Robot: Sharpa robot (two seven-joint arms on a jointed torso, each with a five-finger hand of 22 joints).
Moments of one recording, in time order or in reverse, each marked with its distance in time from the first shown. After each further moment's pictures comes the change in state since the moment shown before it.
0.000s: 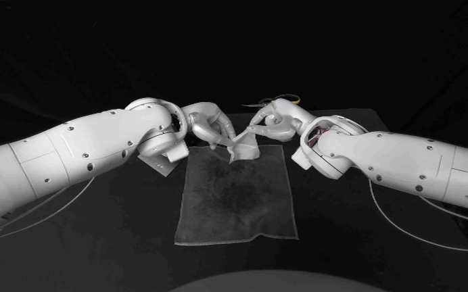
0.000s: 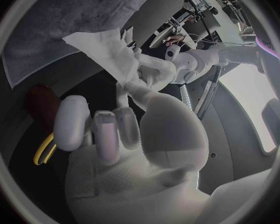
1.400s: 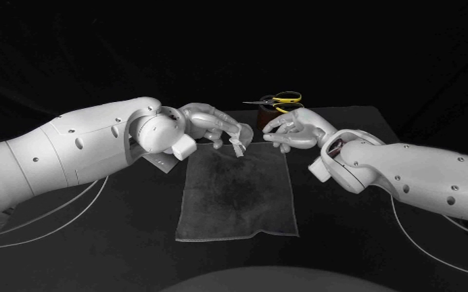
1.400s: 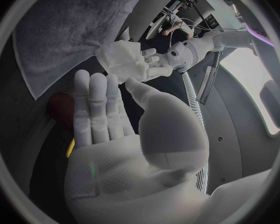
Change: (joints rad) left arm 0.000 -0.017 -0.012 0.008 0.604 -0.081 -0.145; left_hand 0.002 0.012 0.011 0.029 -0.001 -0.018 -0.007 -0.051 0.103 0.336 -0.005 -0.554 -0.233 0.358 -0.023 -0.048 0.248 -0.012 0.236 -0.028 0.028 0.056; right arm -0.065 -0.133 -0.010 0.080 0.160 -0.020 0.104; right_hand 0.000 -0.070 -0.110 0.005 0.007 -0.145 0.100 -0.190 0.014 -0.260 0.089 -1.013 -0.624 -0.289 0.088 -0.720 -0.540 0.097 -0.295 0.092 -0.858 -0.278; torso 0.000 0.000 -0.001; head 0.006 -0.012
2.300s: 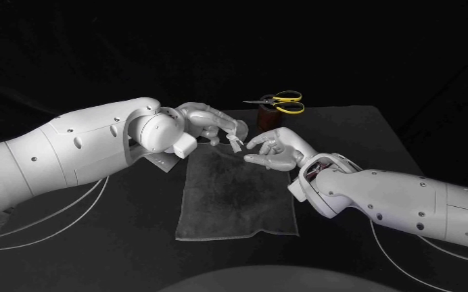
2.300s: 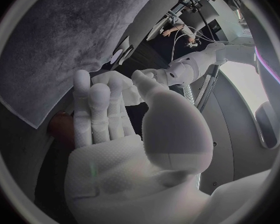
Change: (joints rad) left arm -0.002 -0.002 -0.002 0.005 0.034 -0.097 -0.016; left_hand -0.005 -0.006 0.014 -0.003 -0.002 0.007 0.000 -0.011 0.007 0.014 -0.001 -0.016 0.000 0.020 -0.005 0.004 0.022 -0.008 0.029 0.000 0.020 0.031; right arm -0.113 0.104 -0.001 0.010 -0.117 -0.198 -0.022; right_hand -0.014 -0.076 -0.090 -0.015 0.032 0.018 -0.008 -0.008 -0.026 -0.003 -0.005 0.188 0.077 0.035 -0.010 0.205 0.093 -0.004 0.021 -0.014 0.078 0.080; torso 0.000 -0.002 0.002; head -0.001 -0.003
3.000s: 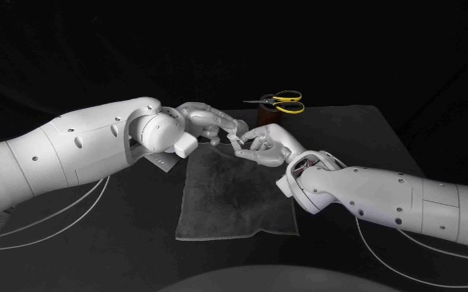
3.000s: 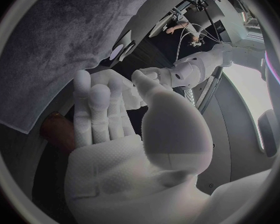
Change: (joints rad) left arm 0.000 0.003 0.000 0.001 0.002 -0.009 -0.002; left_hand 0.000 -0.004 0.003 -0.003 0.002 0.007 0.000 -0.001 0.002 0.004 -0.004 -0.001 0.000 0.000 0.000 0.000 0.003 -0.007 0.007 0.000 0.004 0.007; right arm 0.004 0.091 0.001 -0.061 -0.016 -0.059 -0.035; right_hand 0.013 0.013 -0.012 0.007 -0.016 0.000 -0.004 0.000 0.000 -0.014 0.000 0.026 0.005 0.000 0.000 0.021 0.002 0.009 0.000 0.000 0.011 0.012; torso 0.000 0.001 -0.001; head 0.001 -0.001
